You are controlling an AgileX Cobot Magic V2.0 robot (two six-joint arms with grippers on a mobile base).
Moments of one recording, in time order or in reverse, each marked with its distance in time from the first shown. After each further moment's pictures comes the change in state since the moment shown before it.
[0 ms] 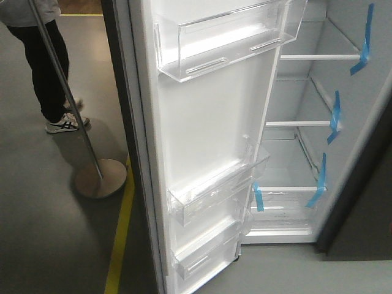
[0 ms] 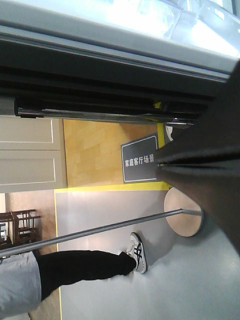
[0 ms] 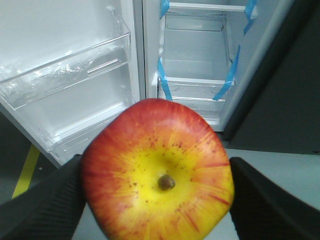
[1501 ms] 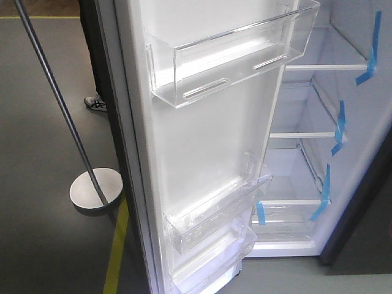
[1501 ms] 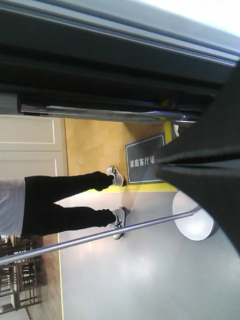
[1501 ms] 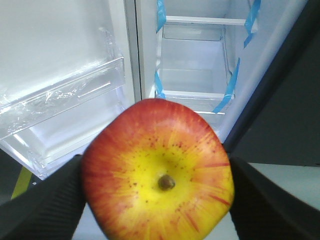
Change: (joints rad) left arm 0.000 0.000 0.000 0.000 0.000 0.000; right arm 0.000 0.000 0.000 0.000 0.000 0.000
